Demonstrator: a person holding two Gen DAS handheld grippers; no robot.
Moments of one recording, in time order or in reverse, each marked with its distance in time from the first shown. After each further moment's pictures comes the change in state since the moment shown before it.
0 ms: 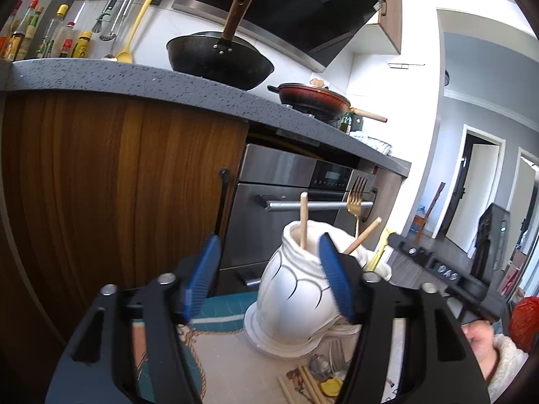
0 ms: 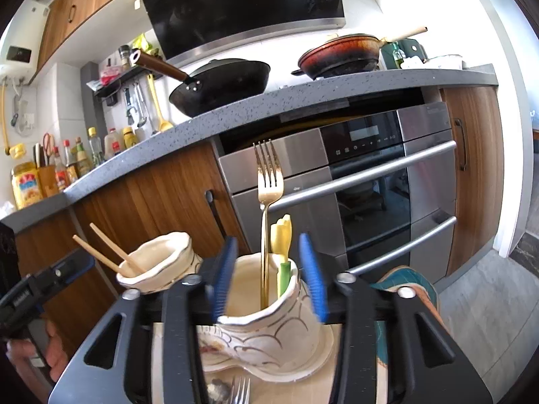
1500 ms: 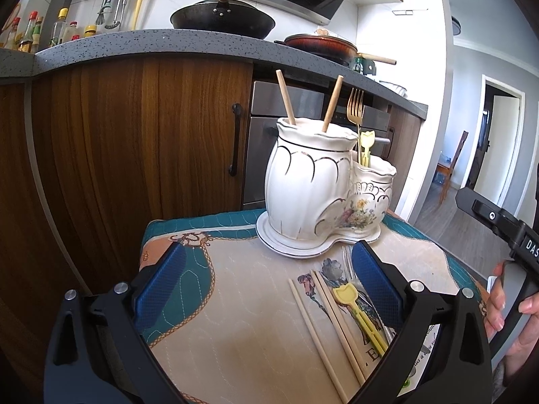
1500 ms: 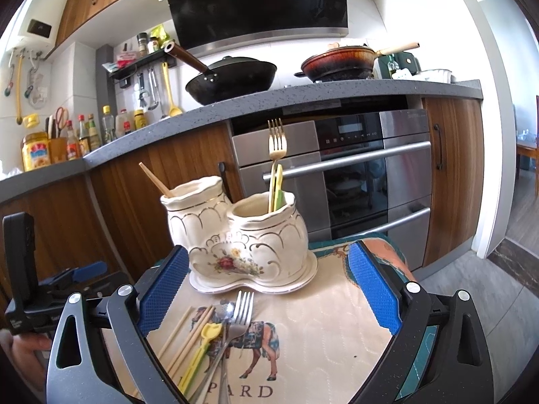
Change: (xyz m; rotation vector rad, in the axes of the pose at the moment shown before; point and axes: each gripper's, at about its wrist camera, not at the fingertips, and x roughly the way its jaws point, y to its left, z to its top) left arm -0.035 -0.027 -0.069 0.108 0.178 0.132; right arm -0.090 0.018 -0.051 -0.081 0.012 -0.044
